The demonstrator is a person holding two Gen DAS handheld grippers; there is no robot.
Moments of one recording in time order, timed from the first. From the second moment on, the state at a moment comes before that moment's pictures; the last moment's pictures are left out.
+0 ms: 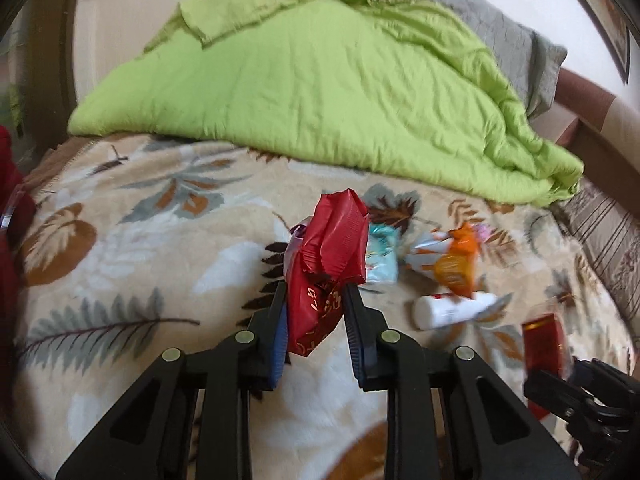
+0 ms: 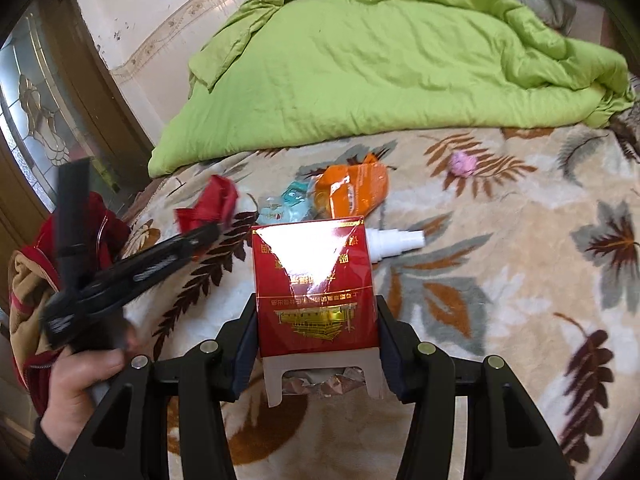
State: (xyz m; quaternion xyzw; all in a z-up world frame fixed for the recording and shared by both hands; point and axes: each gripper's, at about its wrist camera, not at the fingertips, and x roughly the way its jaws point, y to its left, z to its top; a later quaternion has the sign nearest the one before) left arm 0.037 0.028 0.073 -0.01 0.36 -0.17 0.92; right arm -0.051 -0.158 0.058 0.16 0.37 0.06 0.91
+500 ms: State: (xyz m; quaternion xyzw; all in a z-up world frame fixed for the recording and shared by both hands) left arm -0.099 0.028 0.095 0.04 0.33 -0.19 0.92; right arm -0.139 -0.170 0.069 0.15 0.34 0.05 0.93
